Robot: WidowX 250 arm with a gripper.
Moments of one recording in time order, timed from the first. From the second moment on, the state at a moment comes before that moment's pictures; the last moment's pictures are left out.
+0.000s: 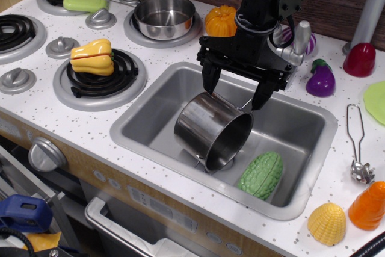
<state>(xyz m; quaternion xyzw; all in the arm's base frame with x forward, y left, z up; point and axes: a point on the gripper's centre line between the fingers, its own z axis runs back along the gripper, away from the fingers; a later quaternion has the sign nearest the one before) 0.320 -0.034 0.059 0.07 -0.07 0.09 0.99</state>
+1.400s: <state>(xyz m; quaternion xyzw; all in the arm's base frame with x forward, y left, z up) 0.314 -0.068 0.024 0.25 -0.19 0.05 0.95</state>
